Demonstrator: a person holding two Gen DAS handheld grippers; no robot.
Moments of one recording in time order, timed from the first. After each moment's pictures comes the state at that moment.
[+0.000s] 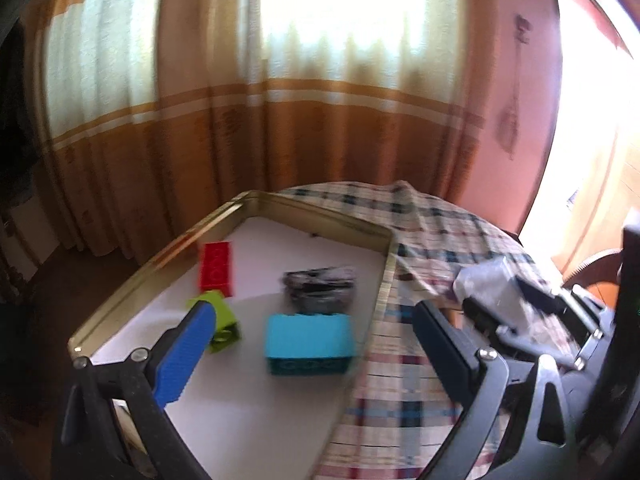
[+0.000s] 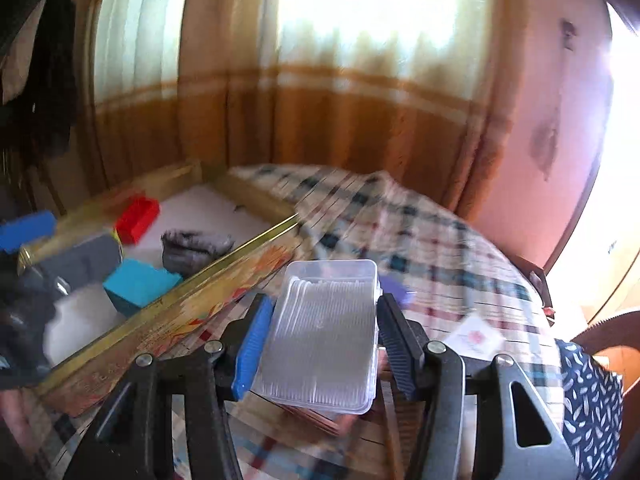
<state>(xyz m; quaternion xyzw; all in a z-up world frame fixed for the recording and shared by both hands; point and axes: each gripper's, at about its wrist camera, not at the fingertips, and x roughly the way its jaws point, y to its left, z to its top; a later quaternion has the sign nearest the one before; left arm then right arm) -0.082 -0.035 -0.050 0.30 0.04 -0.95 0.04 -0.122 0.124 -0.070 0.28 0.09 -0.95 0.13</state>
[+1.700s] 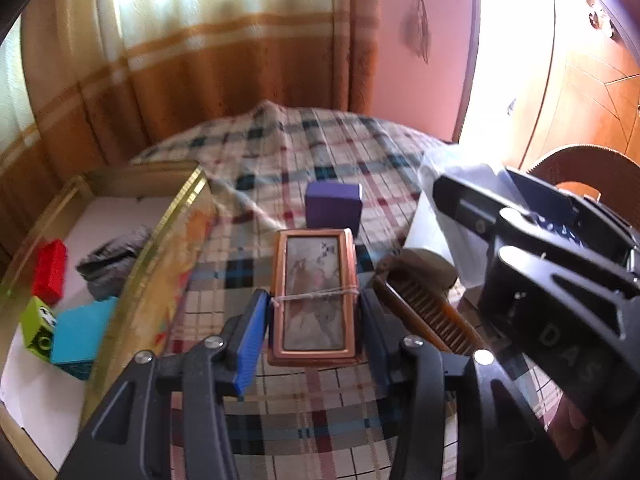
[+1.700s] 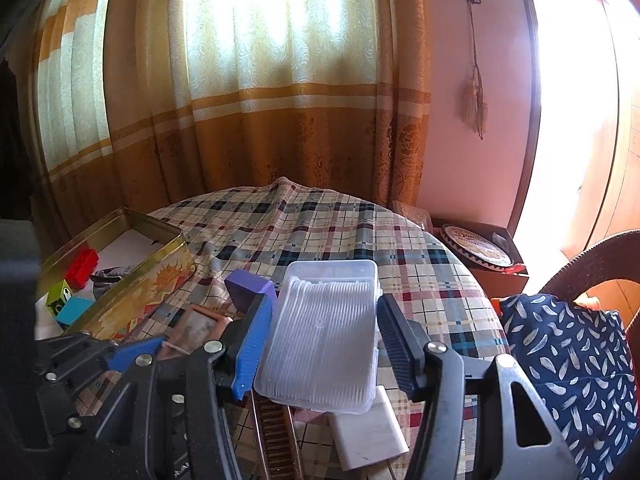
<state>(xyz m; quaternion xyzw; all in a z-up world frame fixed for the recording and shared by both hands) -0.127 0.088 -0.107 0.39 -0.05 -0.91 -0.08 -0.132 0.202 -0.078 0.28 0.00 -0.96 0.06</state>
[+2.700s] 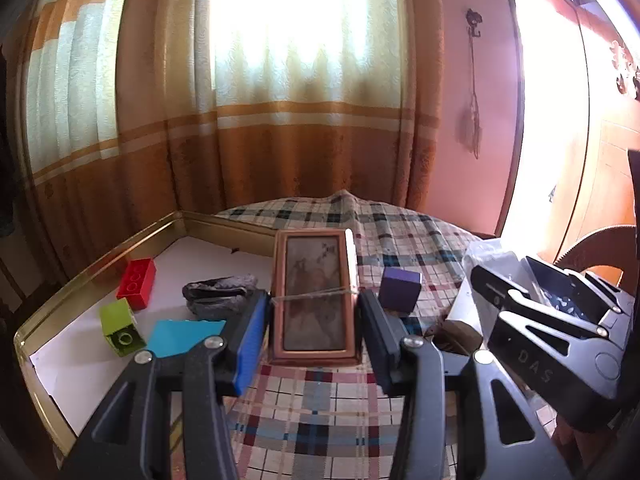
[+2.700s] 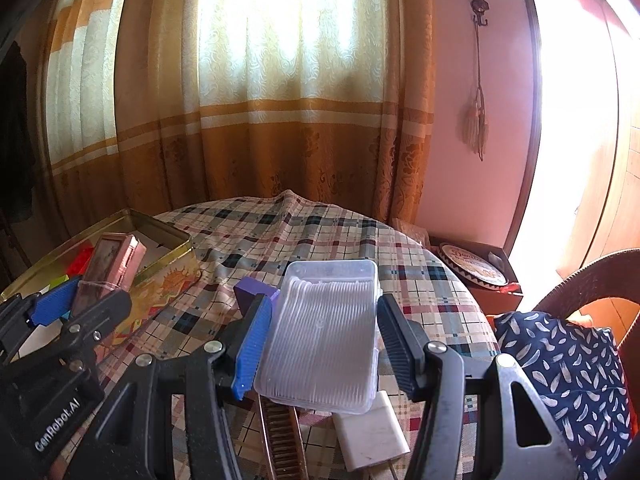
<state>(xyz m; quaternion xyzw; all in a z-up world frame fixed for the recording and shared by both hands) -0.084 0.041 -0.070 0.25 0.01 -0.97 0.02 -0.120 0.195 -0.073 0.25 0.02 -0.97 0.06</state>
